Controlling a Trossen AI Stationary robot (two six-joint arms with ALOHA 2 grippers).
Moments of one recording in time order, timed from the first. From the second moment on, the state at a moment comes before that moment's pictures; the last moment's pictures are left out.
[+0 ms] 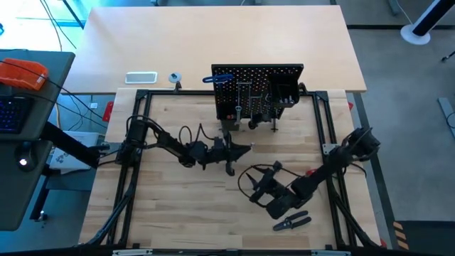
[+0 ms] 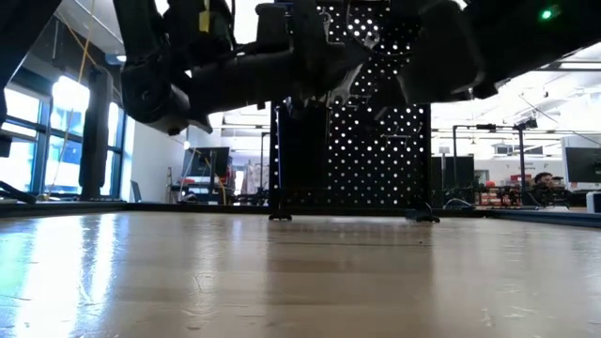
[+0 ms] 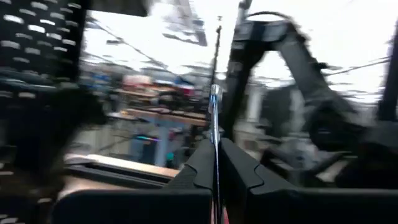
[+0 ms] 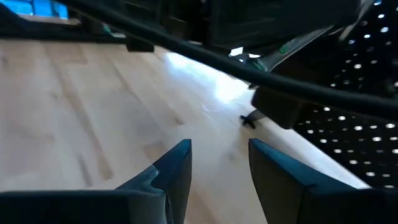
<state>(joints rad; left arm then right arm) -0.07 2.08 0.85 1.57 -0.21 -0.08 0.62 1.77 0.87 0.13 1.22 0.49</state>
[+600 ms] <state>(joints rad) 0.05 2.07 0.85 1.52 -0.32 -0.20 0.54 1.69 0.87 -0.03 1.18 0.49</state>
